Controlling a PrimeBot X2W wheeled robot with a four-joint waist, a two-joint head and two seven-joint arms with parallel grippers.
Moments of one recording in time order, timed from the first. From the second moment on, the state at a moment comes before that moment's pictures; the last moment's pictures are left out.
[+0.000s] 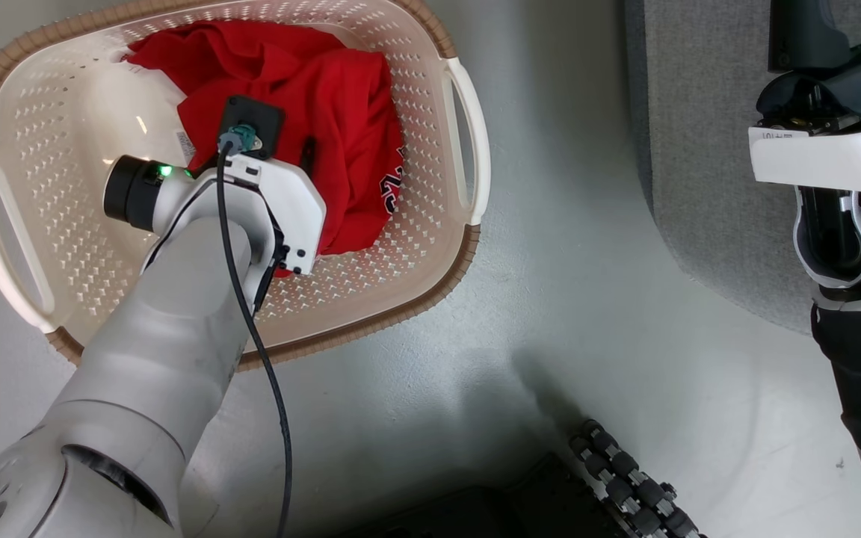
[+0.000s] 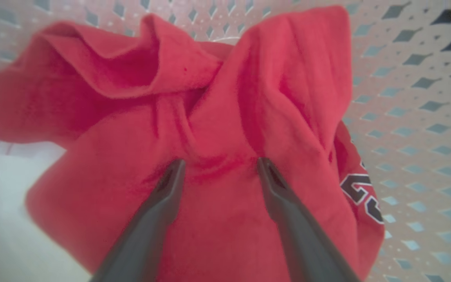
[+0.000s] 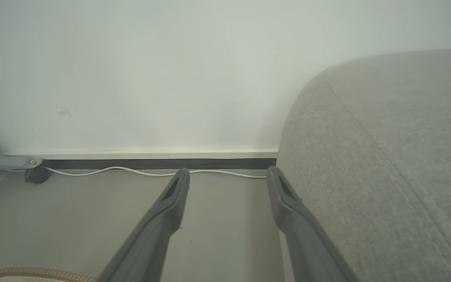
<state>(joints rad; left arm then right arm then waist) -1.10 0.05 -0.91 1.24 -0.65 0.06 -0.11 -0.79 -0.19 0.21 0.07 0.47 0.13 -0.26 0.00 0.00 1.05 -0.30</state>
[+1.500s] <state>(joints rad) -0.40 0.04 -0.44 0.55 -0.40 0.05 -0.25 -0.37 -0.26 0.10 0.28 0.41 0.13 -0.26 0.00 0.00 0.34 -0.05</state>
